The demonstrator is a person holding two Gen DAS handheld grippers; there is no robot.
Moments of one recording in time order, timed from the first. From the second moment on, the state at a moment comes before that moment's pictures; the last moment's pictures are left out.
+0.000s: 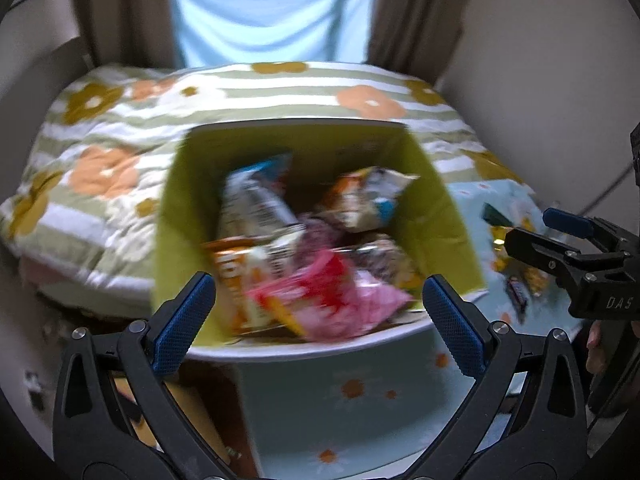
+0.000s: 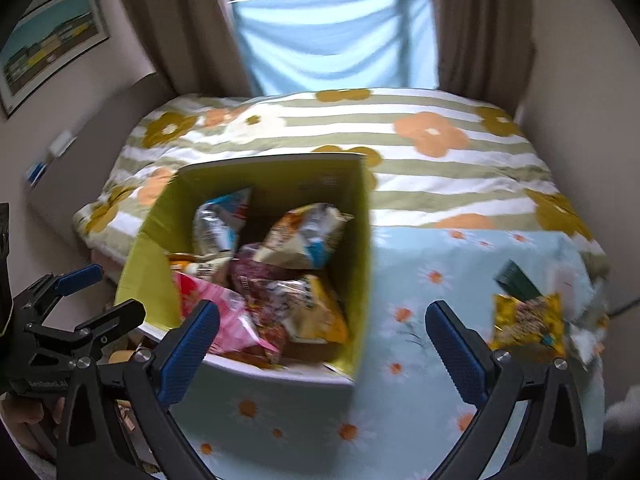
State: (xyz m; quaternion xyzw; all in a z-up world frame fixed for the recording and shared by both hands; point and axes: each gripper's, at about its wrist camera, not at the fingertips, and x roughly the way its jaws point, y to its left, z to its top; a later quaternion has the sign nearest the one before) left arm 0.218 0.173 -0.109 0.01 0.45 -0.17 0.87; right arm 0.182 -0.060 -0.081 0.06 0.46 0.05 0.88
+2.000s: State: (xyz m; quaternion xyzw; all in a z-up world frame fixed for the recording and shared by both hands) left arm 0.255 -0.275 -0.280 0.33 0.52 -0.41 0.67; right arm 0.141 -0.388 -0.211 0.16 0.50 -0.13 0.84
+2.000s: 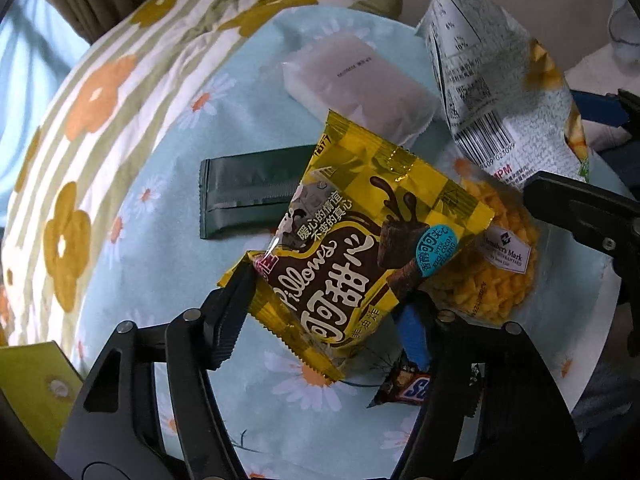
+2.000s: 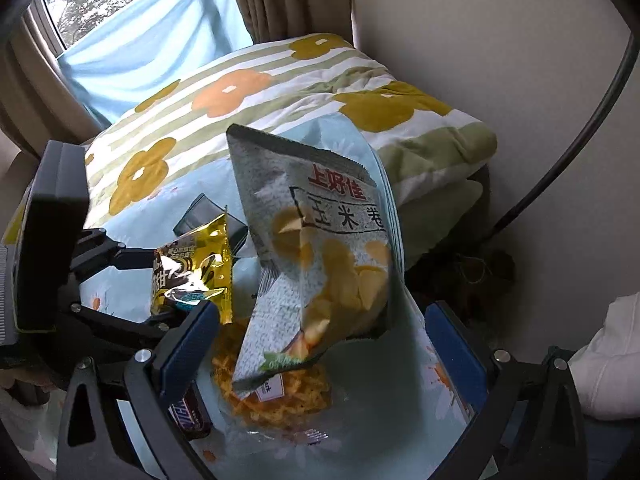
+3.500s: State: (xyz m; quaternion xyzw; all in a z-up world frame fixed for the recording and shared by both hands) left arm 0.271 -0.218 -0.224 0.22 0.52 -0.37 0.74; right arm 0.175 -0.375 -0.215 0.06 0.52 -0.12 0.84
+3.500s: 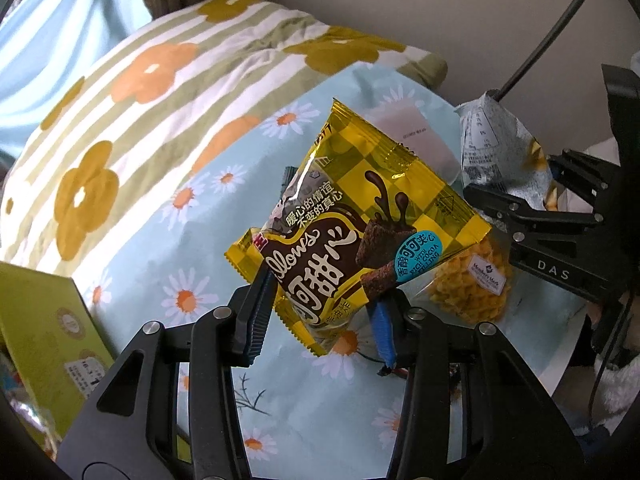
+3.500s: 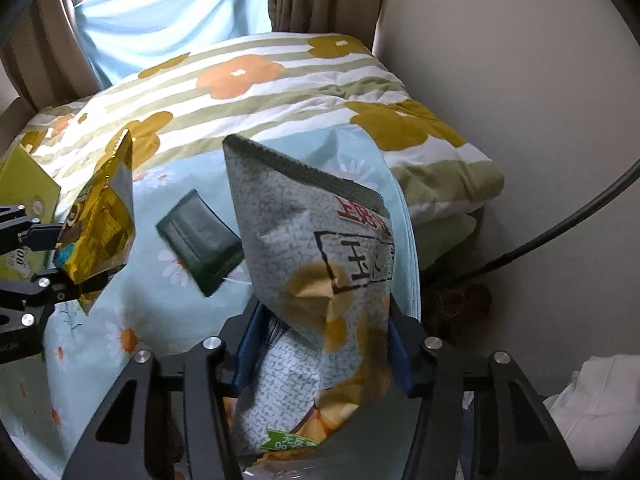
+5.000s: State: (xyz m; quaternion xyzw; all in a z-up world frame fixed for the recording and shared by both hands) left arm 0.317 0.164 -0.102 0.02 0.47 -0.08 0.88; right arm 0.291 -0.040 -0.068 0.05 0.41 0.20 0.89
